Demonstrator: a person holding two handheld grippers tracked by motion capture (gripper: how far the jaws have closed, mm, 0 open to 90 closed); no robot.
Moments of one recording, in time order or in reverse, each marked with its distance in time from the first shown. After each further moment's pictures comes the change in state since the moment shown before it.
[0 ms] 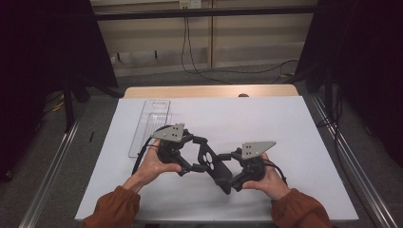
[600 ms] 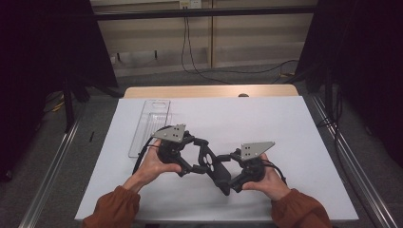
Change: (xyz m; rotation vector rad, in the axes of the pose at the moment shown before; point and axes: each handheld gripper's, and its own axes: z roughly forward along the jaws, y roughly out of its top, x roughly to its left) left arm -0.001 0.000 0.002 0.011 -0.029 -0.018; right arm 0.002 0.000 0.001 0.014 0.013 -0.007
